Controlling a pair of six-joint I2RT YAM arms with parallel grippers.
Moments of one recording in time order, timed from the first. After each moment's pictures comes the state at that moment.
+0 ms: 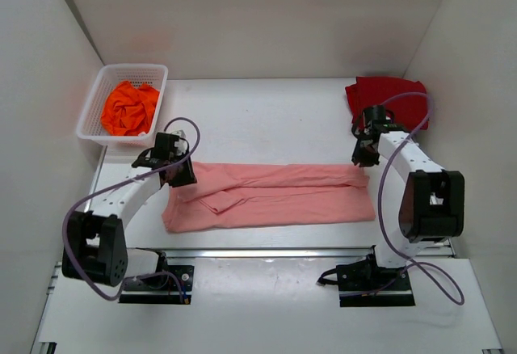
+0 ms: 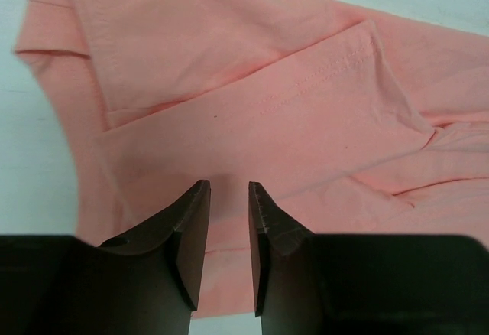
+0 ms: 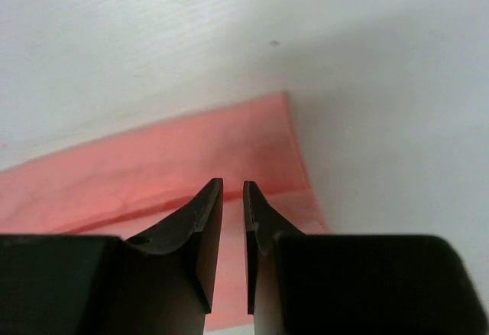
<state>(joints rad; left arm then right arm) -0.18 1.28 0.79 -0.49 0.04 -0.35 0.01 1.57 1.10 -0.66 0.12 0.35</state>
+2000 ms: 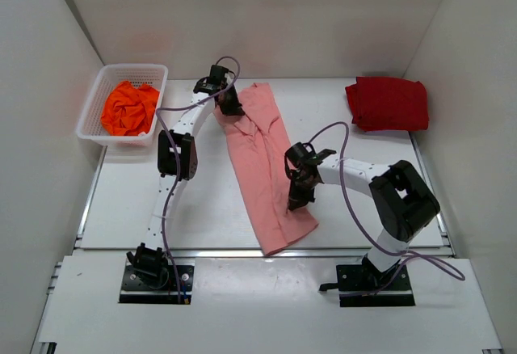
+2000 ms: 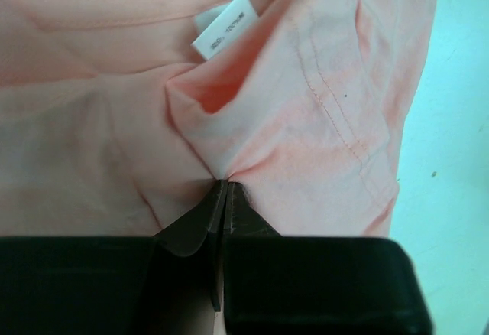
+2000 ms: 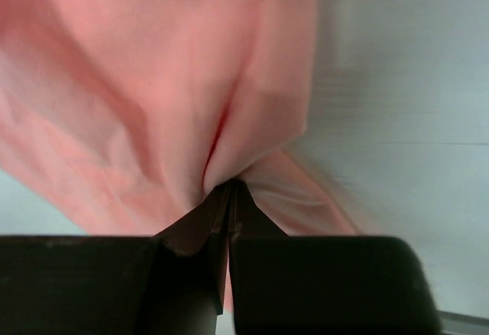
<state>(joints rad) -0.27 2.76 2.61 -0.74 0.23 -0.55 0.62 1.69 0.98 -0.63 -0.10 0.80</state>
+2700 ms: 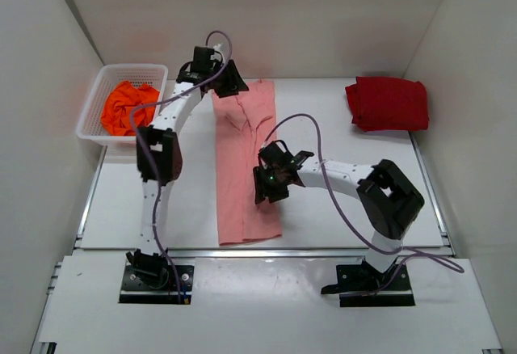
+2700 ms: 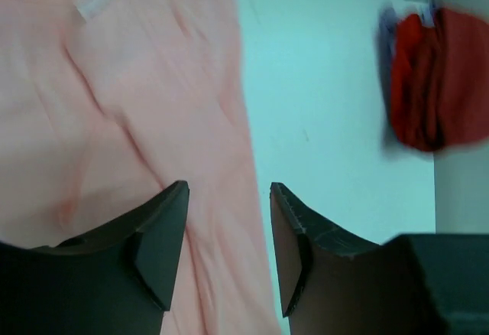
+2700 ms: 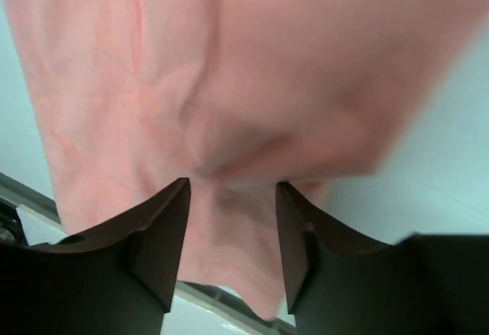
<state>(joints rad) -0.23 2.54 2.43 -0.51 0.40 -0.54 0.82 1.79 1.12 -0.44 -0.17 0.64</state>
